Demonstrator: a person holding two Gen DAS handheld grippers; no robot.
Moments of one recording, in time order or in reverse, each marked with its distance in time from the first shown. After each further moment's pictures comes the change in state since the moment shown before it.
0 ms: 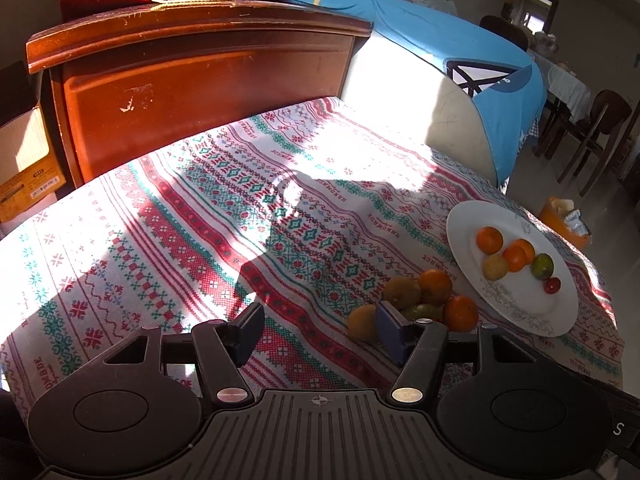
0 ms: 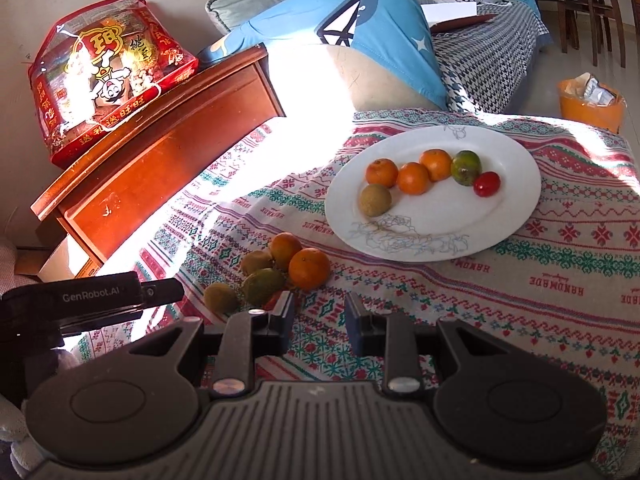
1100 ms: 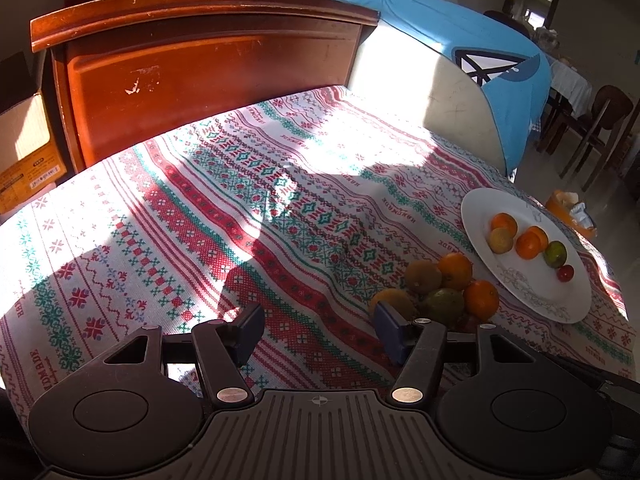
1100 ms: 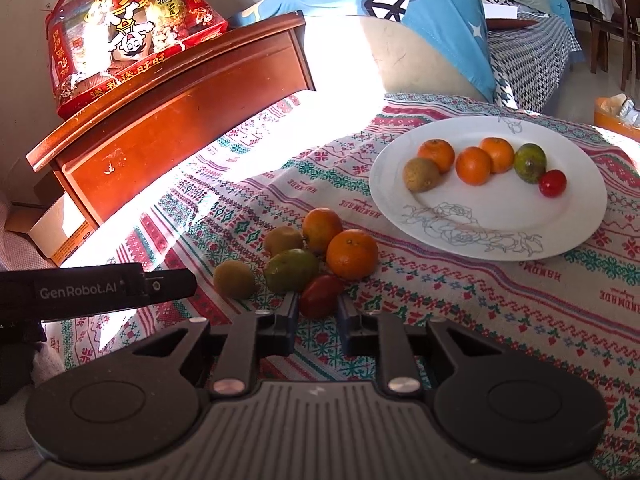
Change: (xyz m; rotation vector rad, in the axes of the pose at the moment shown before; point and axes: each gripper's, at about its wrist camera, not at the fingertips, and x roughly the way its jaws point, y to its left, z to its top) left arm 0.009 0.010 -0.008 0.004 0.008 -0.013; right arm 0.040 0.023 -0.010 -0.105 0.031 -0.001
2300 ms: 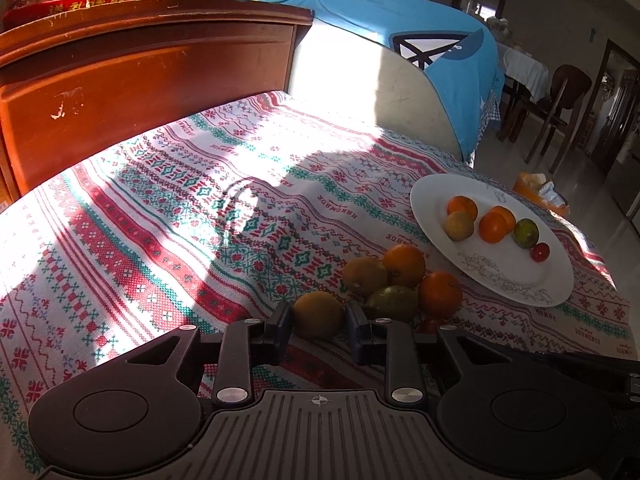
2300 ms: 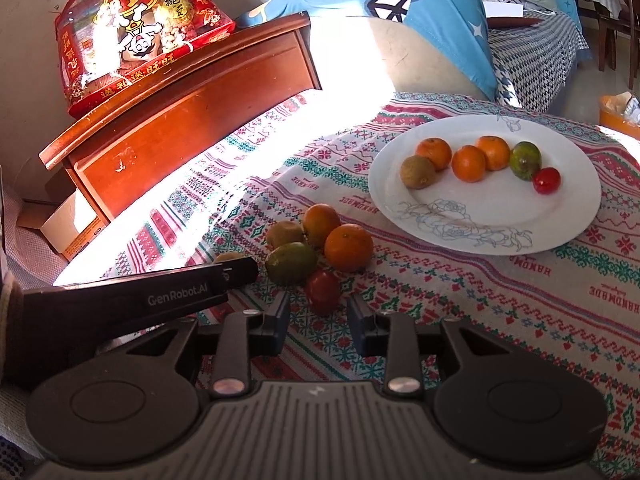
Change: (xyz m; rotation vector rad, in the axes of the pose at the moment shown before) left arm 0.025 -0.033 -0.012 0.112 -0.055 -0.080; right arm -0.008 -0.004 -0.002 -0.012 0.009 0.032
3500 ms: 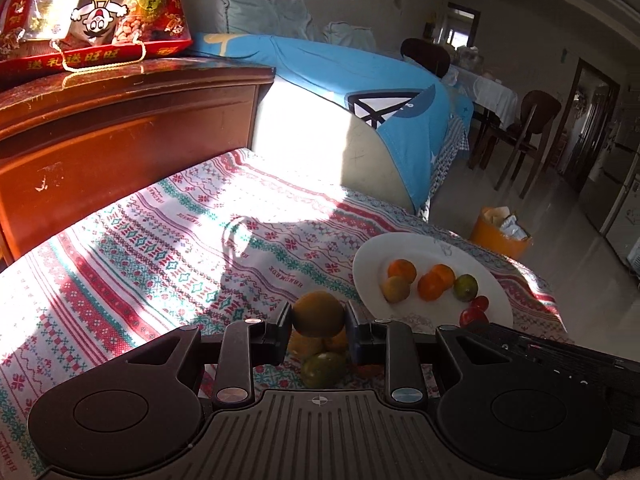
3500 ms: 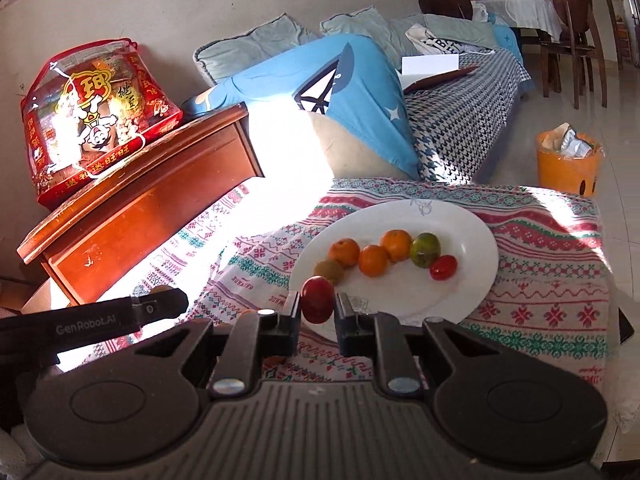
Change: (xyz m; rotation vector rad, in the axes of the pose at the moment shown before) left arm -0.039 -0.028 0.040 0.027 -0.093 -0.084; right arm -0.059 -0.044 0.037 0.115 -0.196 -0.116
